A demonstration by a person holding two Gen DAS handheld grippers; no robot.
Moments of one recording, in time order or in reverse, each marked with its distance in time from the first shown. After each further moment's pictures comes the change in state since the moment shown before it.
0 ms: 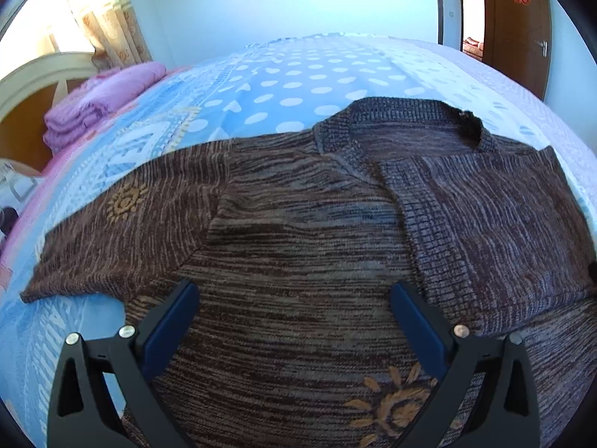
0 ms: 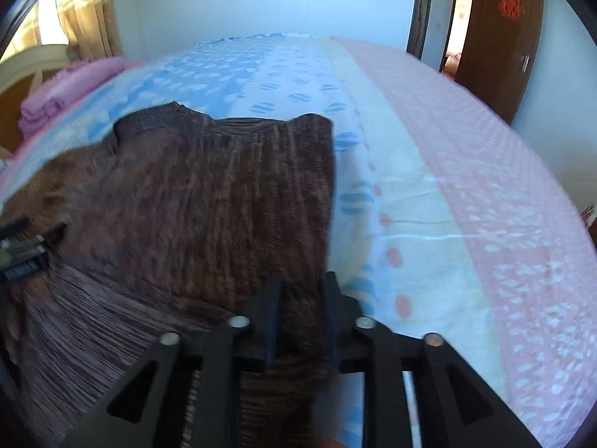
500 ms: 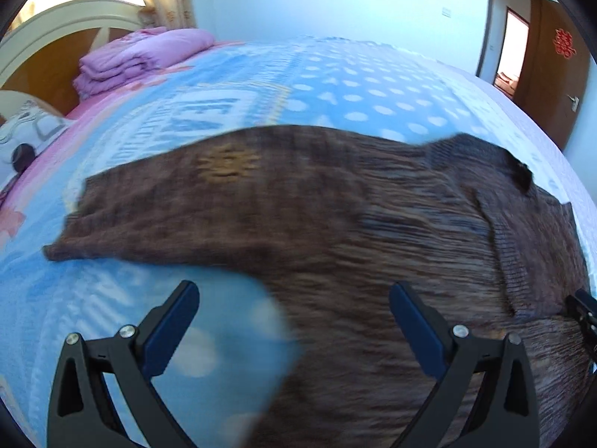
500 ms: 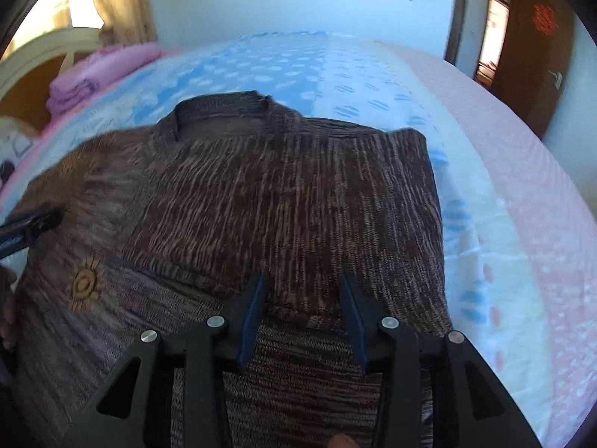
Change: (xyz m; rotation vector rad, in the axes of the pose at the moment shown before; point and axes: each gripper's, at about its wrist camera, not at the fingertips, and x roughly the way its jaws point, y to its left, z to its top) left arm -0.013 0.112 -0.016 -0.182 0.009 0.017; right arm 0.002 0.063 0.007 -0.040 -0.013 0.138
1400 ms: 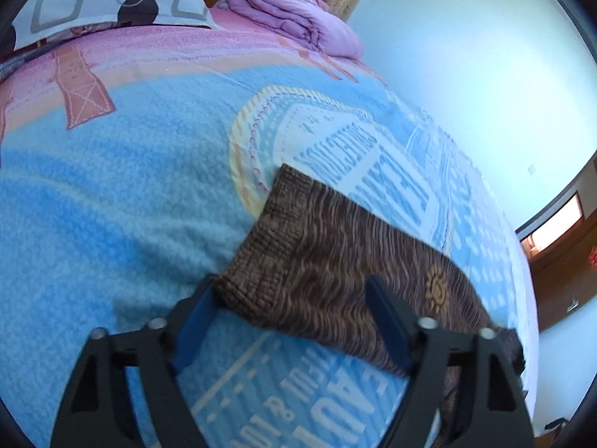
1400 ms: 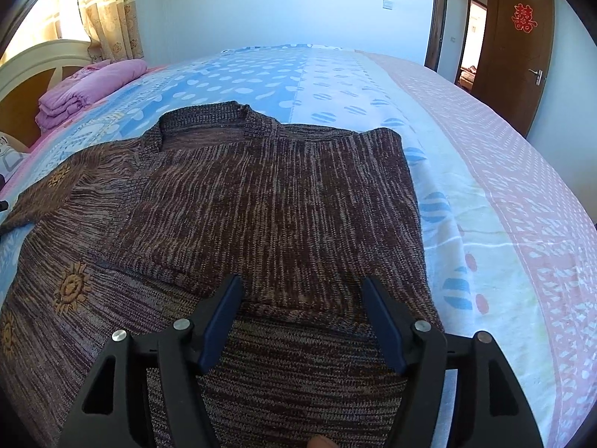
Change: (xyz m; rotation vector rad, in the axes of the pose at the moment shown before) left arm 0.033 0.214 0.010 -0.650 -0.044 -0.096; right arm -0.004 -0.005 -0.009 0.023 -0.041 -0.051
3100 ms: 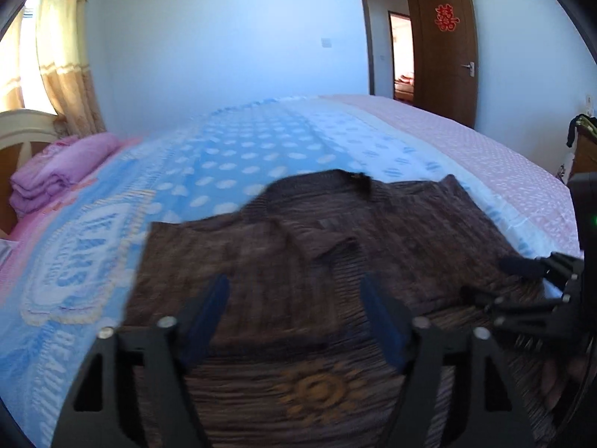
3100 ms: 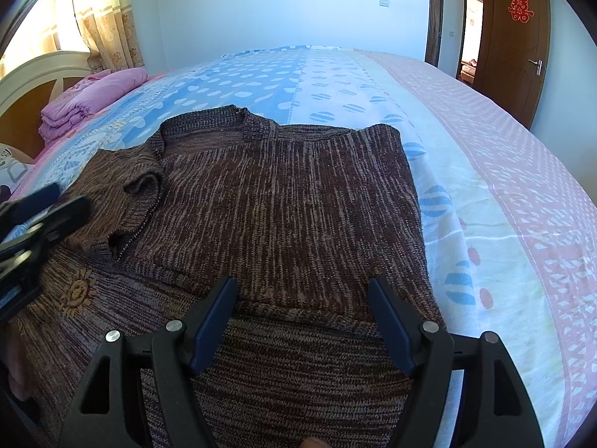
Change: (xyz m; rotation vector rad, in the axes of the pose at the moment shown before) left arm -0.076 -0.238 -0.205 0.979 -0.145 -0.217; right arm -0.001 -0.006 0.000 0.031 -0.006 0.038
